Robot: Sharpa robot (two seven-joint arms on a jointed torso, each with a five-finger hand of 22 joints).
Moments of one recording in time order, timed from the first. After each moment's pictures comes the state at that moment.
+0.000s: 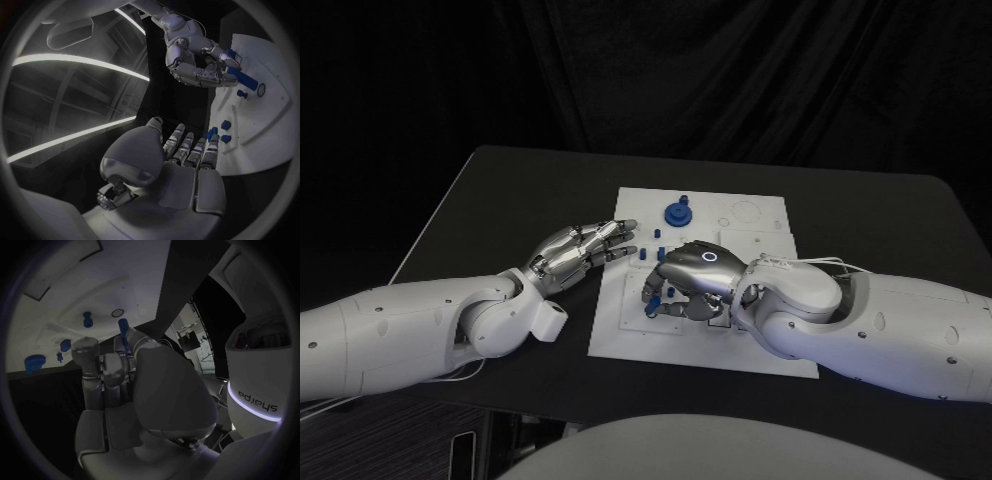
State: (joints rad) left arm 1.02 -1.01 -0.21 1.59 -0.12 0.08 0.68; left_hand 1.29 0.29 -0.14 0.22 0.44 0.46 0.16 0.08 0.06 0.16 0.19 0.24 0.04 0.09 0.25 0.10 0.02 0.12 0.13 0.29 0.05 0.19; right arm 1.19 -0.62 -0.25 1.67 -1.69 -0.34 0.01; right_hand 1.60 -0.14 0.35 0.22 0.17 1.06 0.12 0.23 0.25 1.09 0.05 0.38 0.12 1.39 -0.02 1.21 0.96 0.14 1.40 0.08 0.81 1.31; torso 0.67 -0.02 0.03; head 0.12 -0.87
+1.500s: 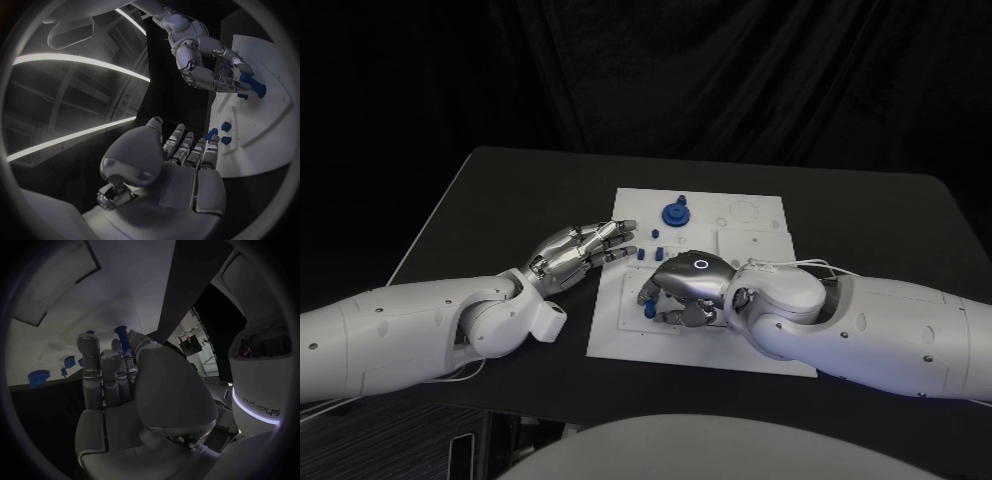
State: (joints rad) left arm 1.02 -1.00 -0.21 1.58 -0.12 0.09 0.68; left_hand 1.29 0.29 -0.14 0.22 0.44 0.46 0.16 0.08 0.06 0.16 0.19 0.24 0.04 0.09 0.25 0.10 0.03 0.12 0.13 0.30 0.05 0.19; right arm 1.16 -0.59 -0.25 1.62 -1.69 -0.26 -0.01; right_hand 1.53 -0.16 0.31 0.24 0.13 0.86 0.13 0.10 0.22 0.97 0.11 0.30 0.12 1.29 0.03 1.12 0.82 0.14 1.30 0.11 0.62 1.31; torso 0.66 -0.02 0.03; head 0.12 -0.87
